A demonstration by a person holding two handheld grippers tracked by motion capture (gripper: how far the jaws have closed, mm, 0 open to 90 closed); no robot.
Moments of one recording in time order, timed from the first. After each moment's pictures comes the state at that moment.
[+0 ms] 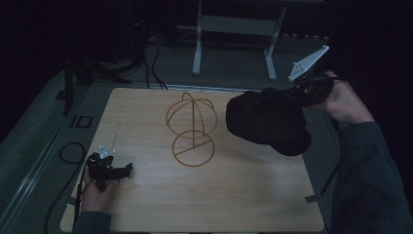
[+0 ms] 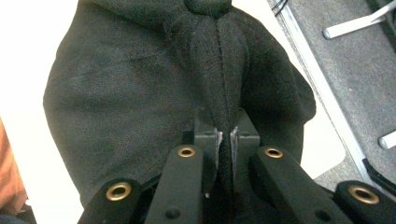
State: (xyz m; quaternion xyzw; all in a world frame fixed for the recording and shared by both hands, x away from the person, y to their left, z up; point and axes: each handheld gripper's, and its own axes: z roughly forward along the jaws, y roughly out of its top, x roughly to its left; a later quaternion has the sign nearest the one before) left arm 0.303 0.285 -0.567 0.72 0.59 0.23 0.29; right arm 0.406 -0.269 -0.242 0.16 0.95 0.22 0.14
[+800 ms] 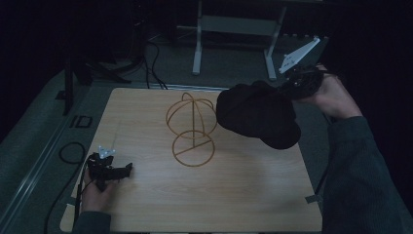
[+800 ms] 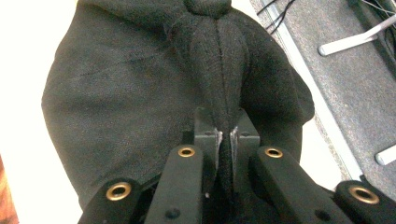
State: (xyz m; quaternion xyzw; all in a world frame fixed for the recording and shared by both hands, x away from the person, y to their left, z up) left arm 0.303 0.285 -0.567 0.72 0.59 0.23 0.29; right arm 0.417 -0.245 -0.235 0.15 0.95 0.25 0.15
